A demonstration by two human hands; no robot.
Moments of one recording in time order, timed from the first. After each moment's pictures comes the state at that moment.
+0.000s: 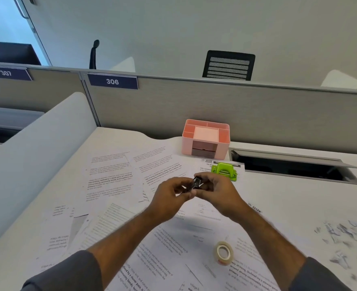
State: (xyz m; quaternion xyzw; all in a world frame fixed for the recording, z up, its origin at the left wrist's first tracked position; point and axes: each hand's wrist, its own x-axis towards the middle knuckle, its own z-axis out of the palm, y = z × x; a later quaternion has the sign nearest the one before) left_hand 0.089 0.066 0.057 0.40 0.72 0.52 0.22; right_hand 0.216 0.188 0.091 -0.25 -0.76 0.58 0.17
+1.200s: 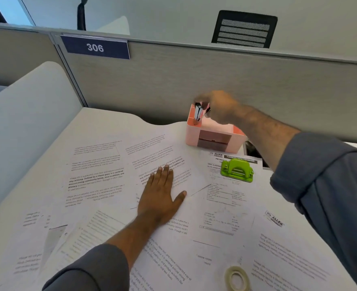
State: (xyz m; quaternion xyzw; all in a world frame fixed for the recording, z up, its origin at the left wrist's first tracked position) left_hand 0.011 0.104 -0.074 0.46 0.88 0.11 0.07; right_hand 0.020 0.379 0.131 -0.18 -0.97 0.12 0.05
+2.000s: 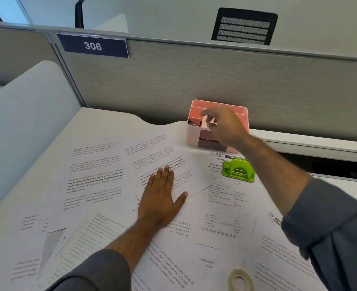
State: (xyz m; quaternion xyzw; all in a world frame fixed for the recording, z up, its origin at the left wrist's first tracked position) left_hand 0.013 0.103 -0.071 0.45 0.88 0.11 0.08; right_hand 0.056 0.354 0.084 -0.22 -0.93 0.23 0.19
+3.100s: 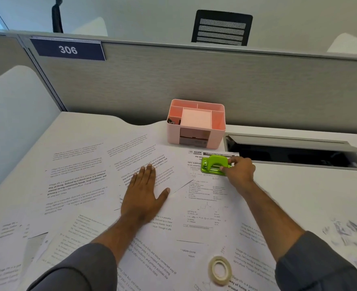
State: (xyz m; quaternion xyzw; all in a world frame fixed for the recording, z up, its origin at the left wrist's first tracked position) left_hand 0.010 0.104 -0.075 0.45 0.88 0.11 0.05; right_hand 0.177 0.353 -0.023 -0.60 -0.70 0.34 0.18
